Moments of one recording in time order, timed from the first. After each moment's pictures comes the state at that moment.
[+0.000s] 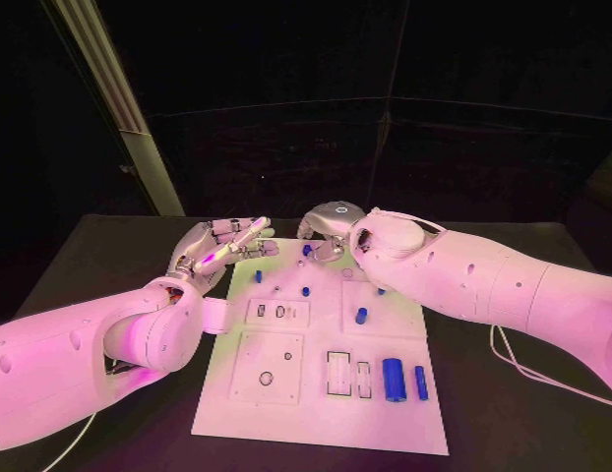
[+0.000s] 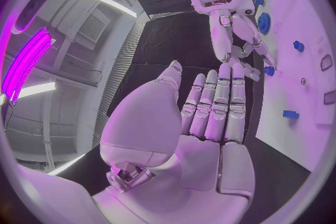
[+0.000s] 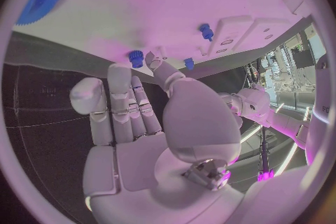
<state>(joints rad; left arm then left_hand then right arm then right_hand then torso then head) 1.23 -0.84 -0.11 1.61 0.08 -0.40 0.57 1.36 -0.01 0.03 0.20 0.11 0.96 0.22 0.09 0.07 1.03 0.17 0.09 0.07 1.07 0.13 0.14 0.12 0.17 0.91 0.24 0.28 0.10 1.26 -0.39 0.00 1.03 -1.74 -0.25 -0.02 1.24 -0.07 0.35 -0.21 0.06 0.89 0.21 0.07 0.06 0.96 0.14 0.06 0.06 1.41 0.04 0.98 0.57 0.11 1.26 0.14 1.29 0.95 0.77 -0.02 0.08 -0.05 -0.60</state>
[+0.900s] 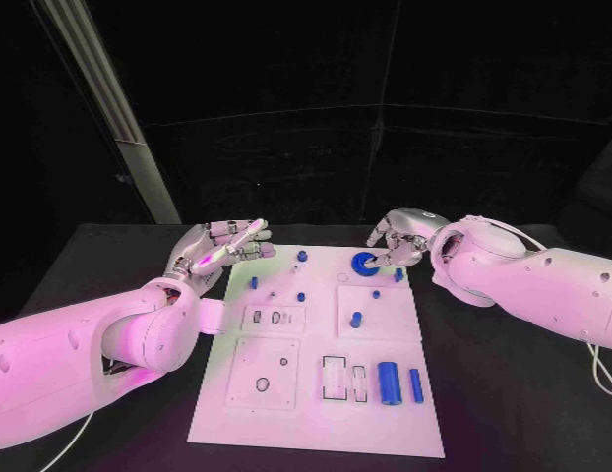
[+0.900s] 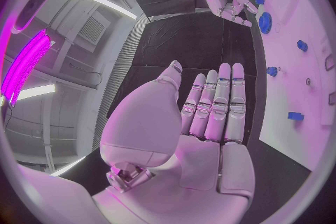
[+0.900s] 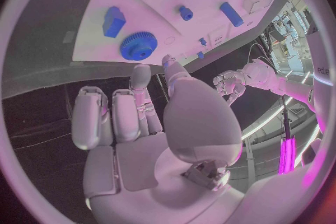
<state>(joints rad) 1.23 -0.86 -0.11 1.60 0.08 -0.40 0.57 1.36 -0.01 0.03 0.20 0.11 0.96 0.22 0.09 0.07 1.03 0.17 0.09 0.06 1.07 0.13 0.14 0.12 0.17 0.91 0.24 0.28 0.10 1.27 -0.77 0.00 1.32 -1.48 -0.23 -0.14 1.24 -0.10 0.04 0.11 0.21 0.92 0.15 0.09 0.07 1.34 0.06 0.94 0.89 1.47 -0.03 1.36 1.14 0.08 1.41 0.07 1.44 1.25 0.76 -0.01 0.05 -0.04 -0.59</state>
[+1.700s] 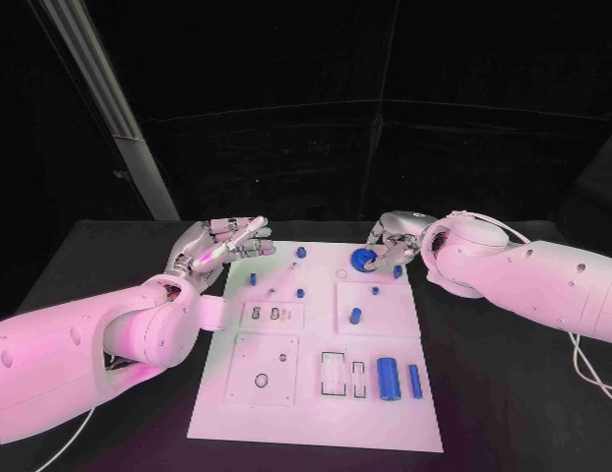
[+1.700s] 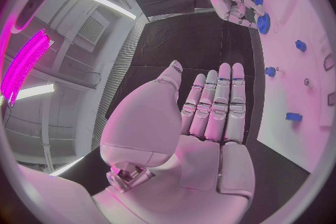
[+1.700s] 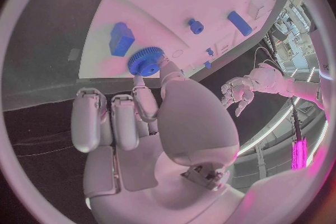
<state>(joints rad) 1.23 -0.85 -0.11 1.58 0.08 -0.39 0.56 1.36 -0.01 0.03 0.19 0.11 0.96 0.22 0.09 0.07 1.03 0.17 0.08 0.06 1.07 0.13 0.13 0.12 0.17 0.91 0.24 0.28 0.10 1.27 -0.70 0.00 1.25 -1.49 -0.13 -0.18 1.32 -0.07 0.00 0.15 0.23 0.91 0.16 0.12 0.07 1.39 0.06 1.25 1.23 1.47 -0.02 1.46 1.31 0.07 1.42 0.10 1.46 1.29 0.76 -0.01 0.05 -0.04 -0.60</state>
